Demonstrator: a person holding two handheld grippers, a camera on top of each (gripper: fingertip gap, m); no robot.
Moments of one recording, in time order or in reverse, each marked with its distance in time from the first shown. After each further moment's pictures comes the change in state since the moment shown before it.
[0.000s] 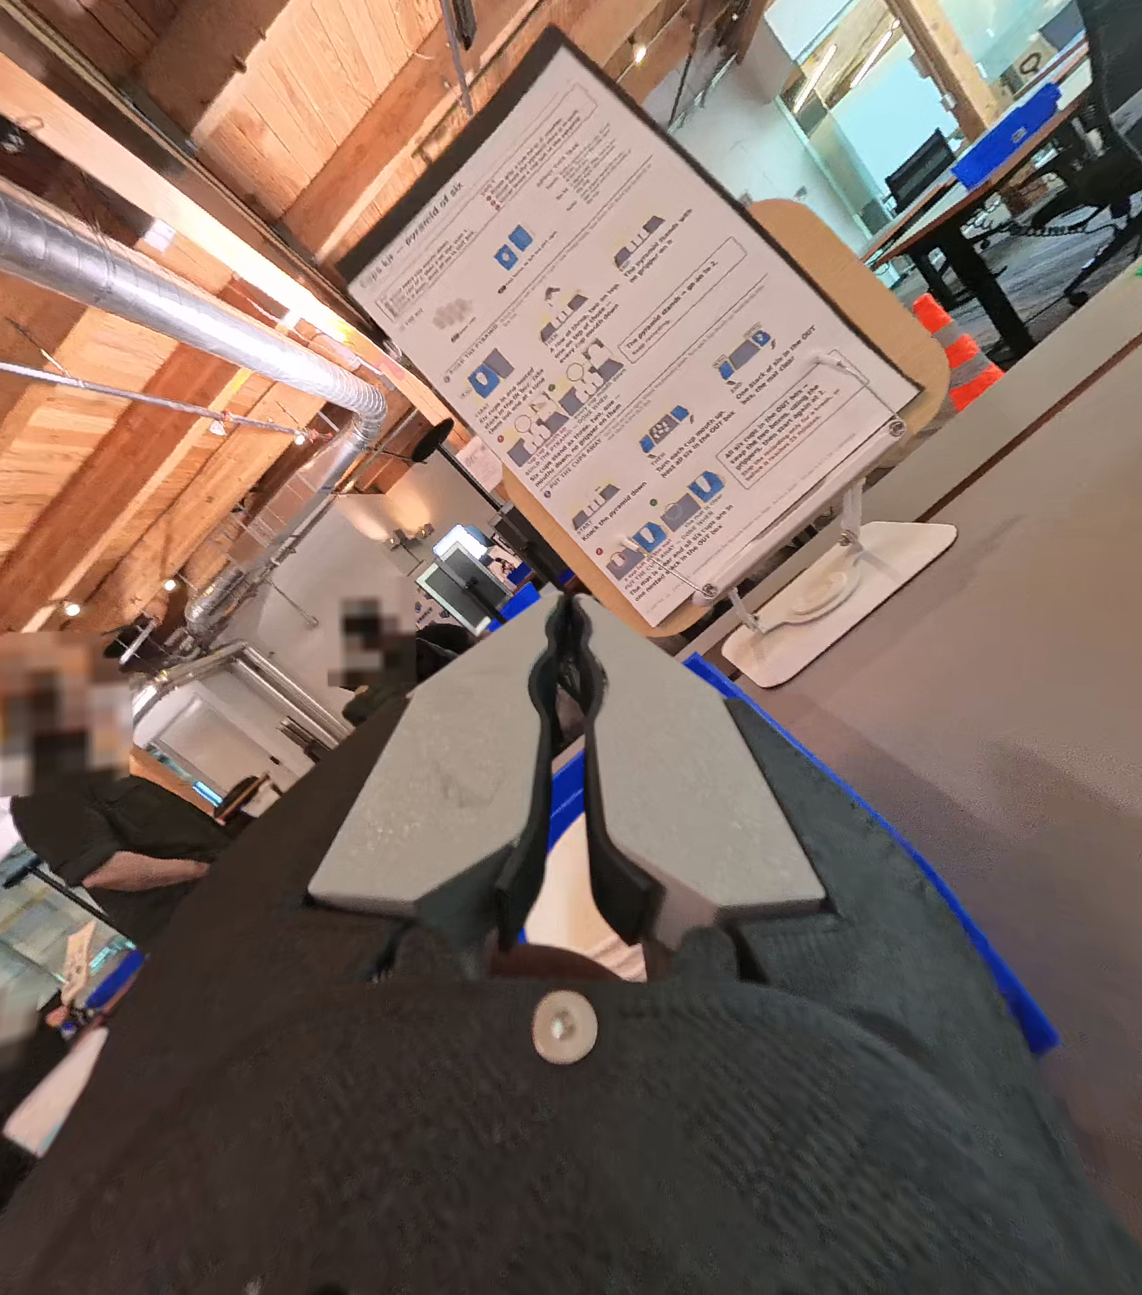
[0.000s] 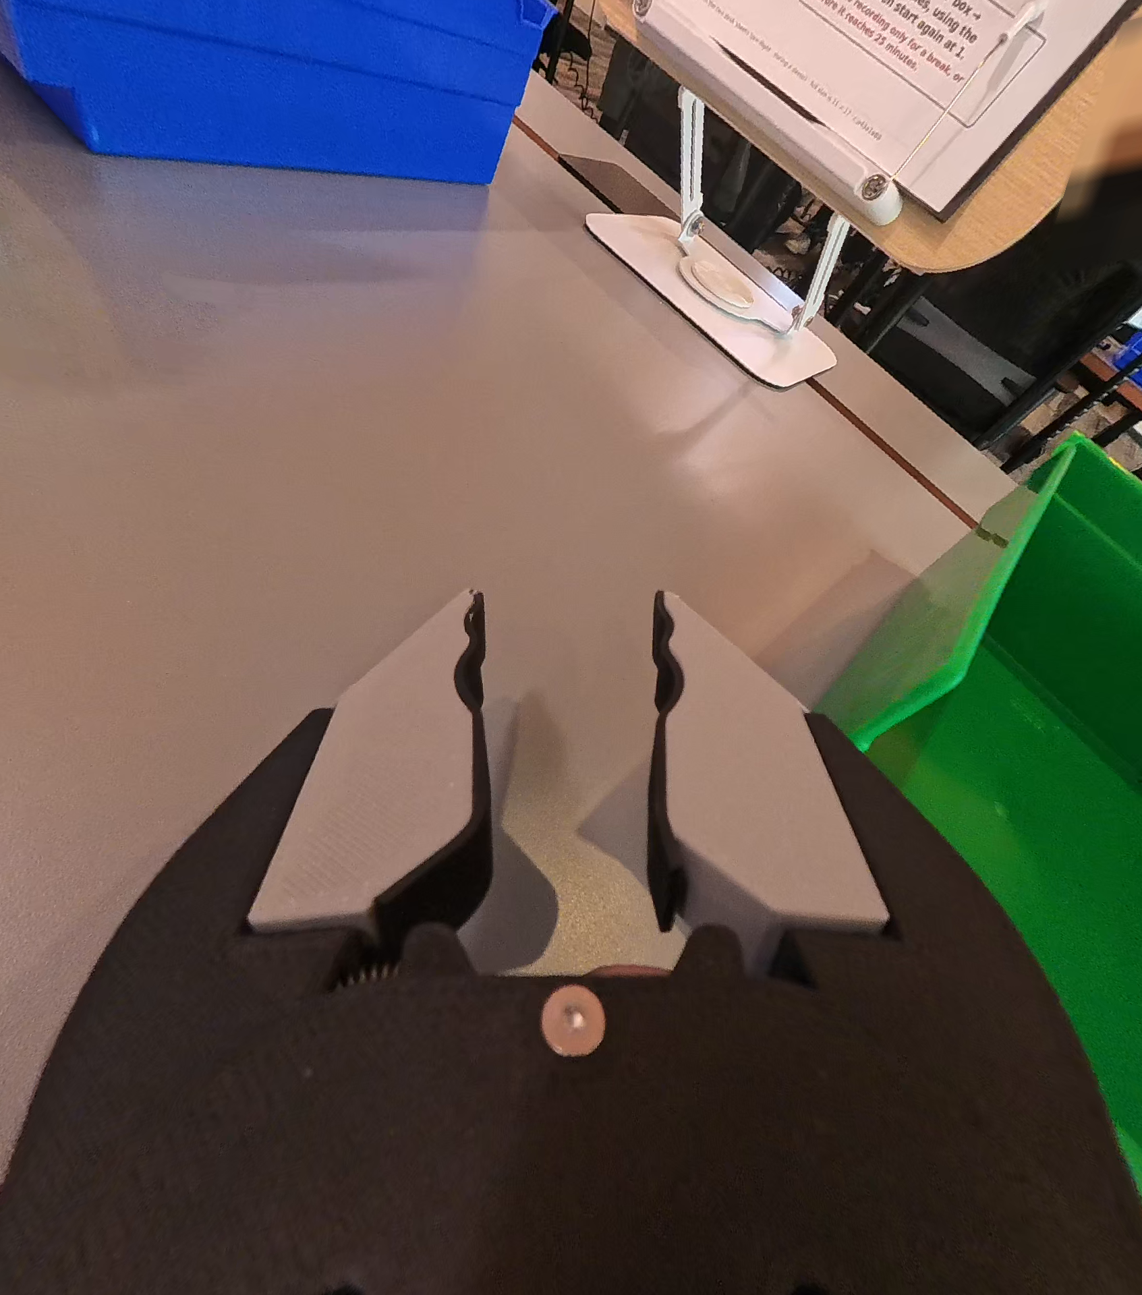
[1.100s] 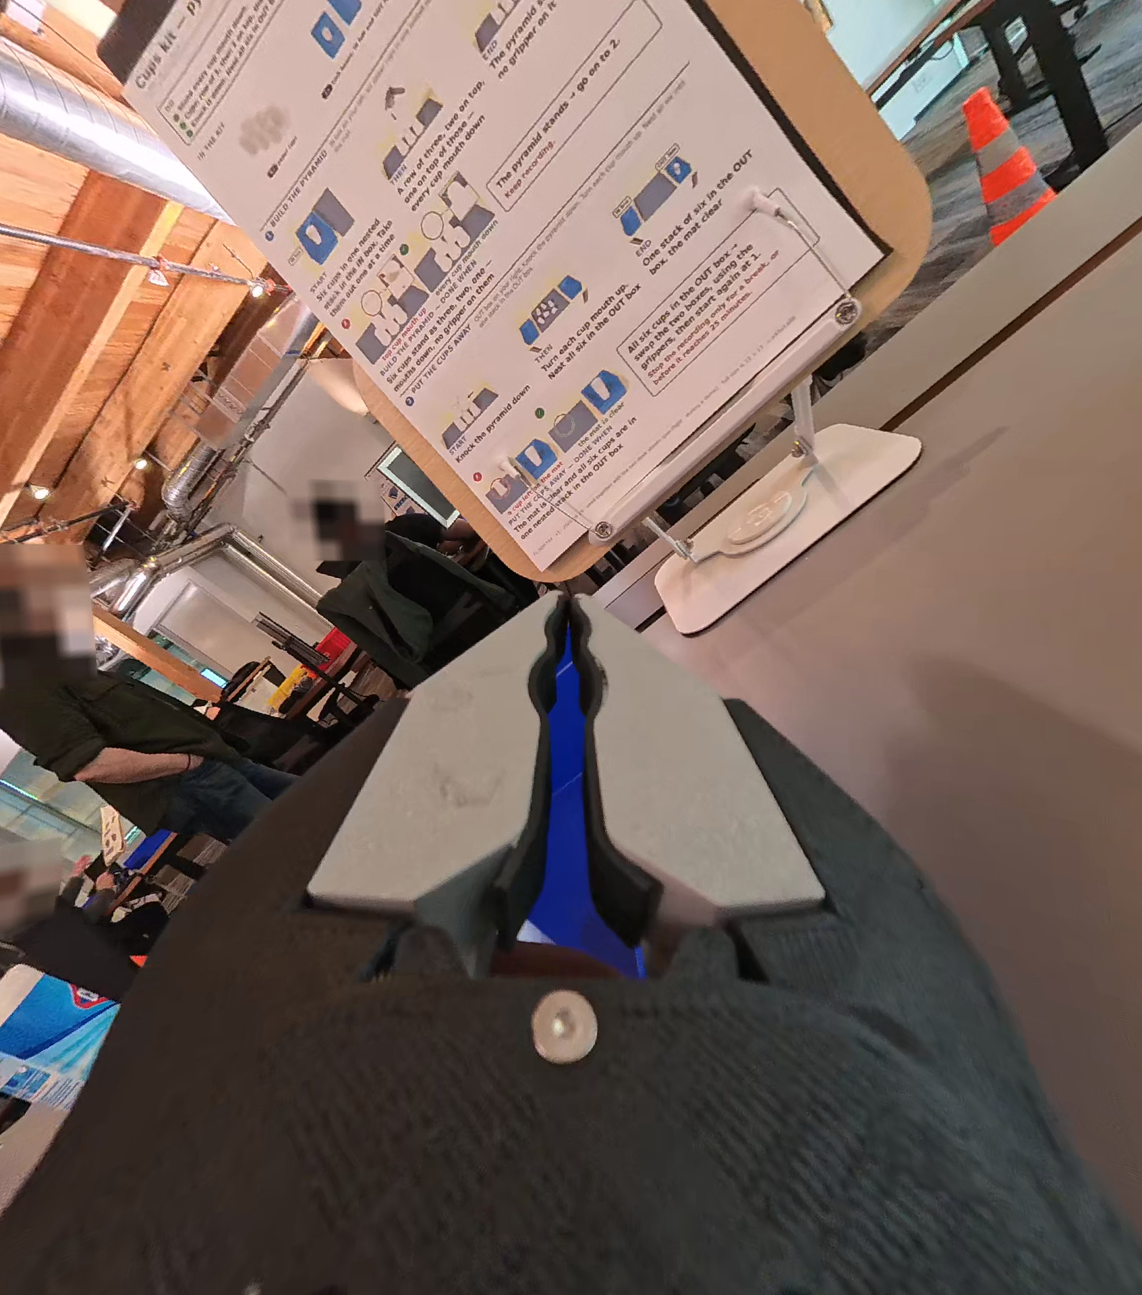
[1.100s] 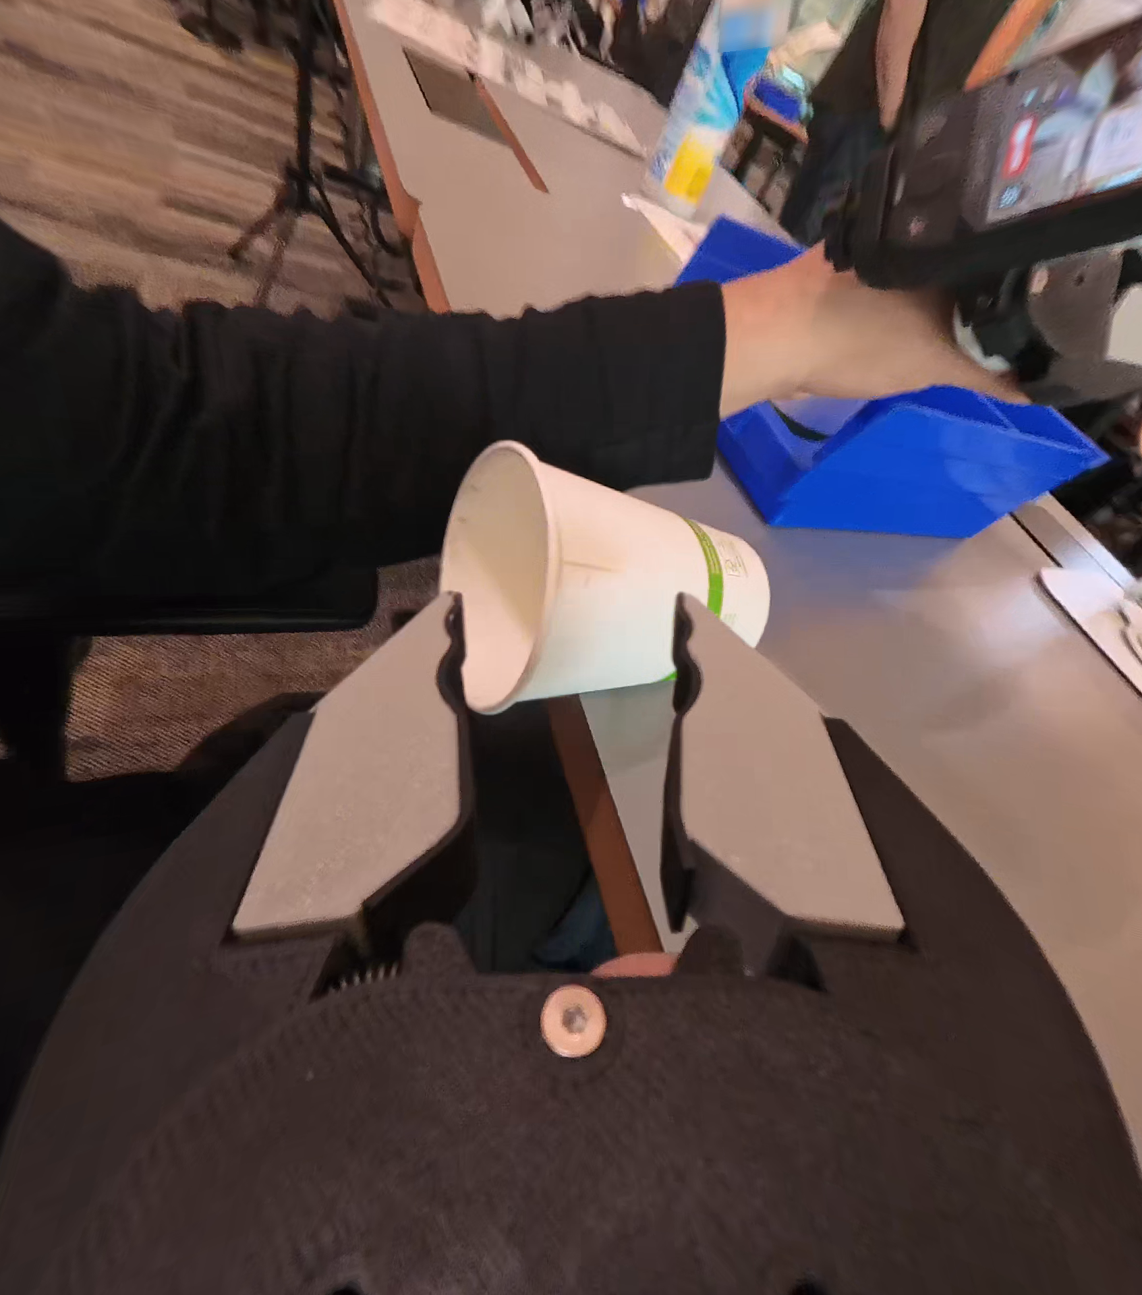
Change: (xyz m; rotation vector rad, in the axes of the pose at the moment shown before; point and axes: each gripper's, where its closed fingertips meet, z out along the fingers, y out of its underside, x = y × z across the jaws) left arm 0.096 0.028 0.072 -0.224 -0.008 -0.003; right arm -0.262 -0.118 -0.051 0.226 -0.419 -0.164
